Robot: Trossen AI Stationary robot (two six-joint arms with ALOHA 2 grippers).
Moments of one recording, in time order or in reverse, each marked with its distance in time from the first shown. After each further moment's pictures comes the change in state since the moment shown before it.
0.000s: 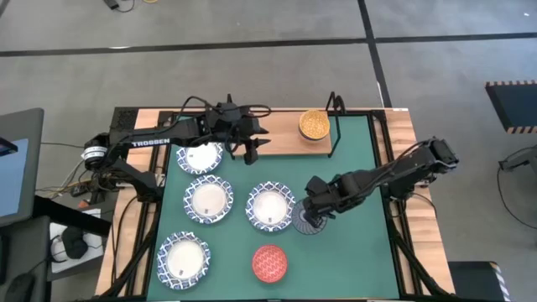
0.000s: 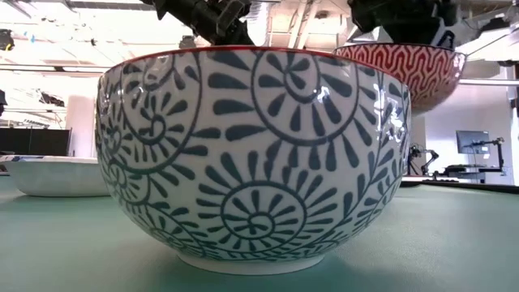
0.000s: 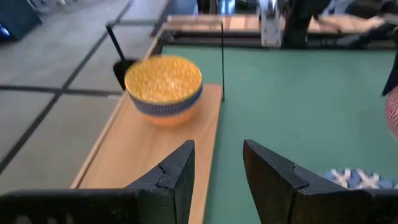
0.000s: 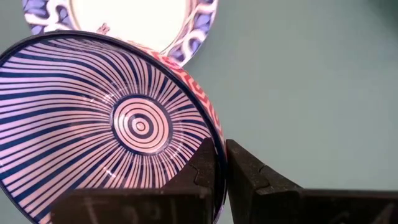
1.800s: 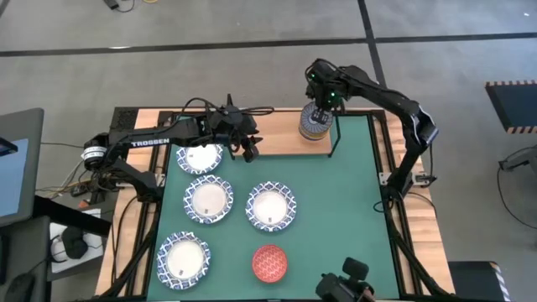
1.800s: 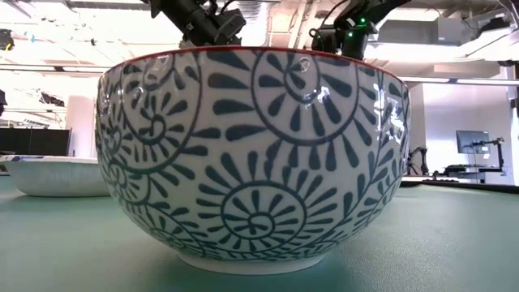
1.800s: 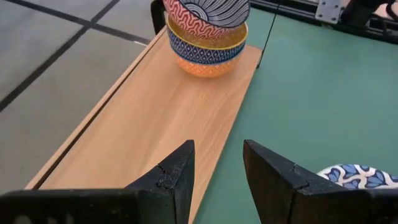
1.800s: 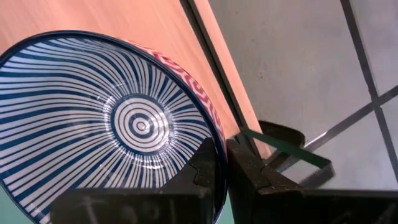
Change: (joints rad) left arm 0.001 -0.004 0.000 -0.160 -0.154 -0.212; right arm -1.062 0.192 0.366 0.010 -0.043 -1.357
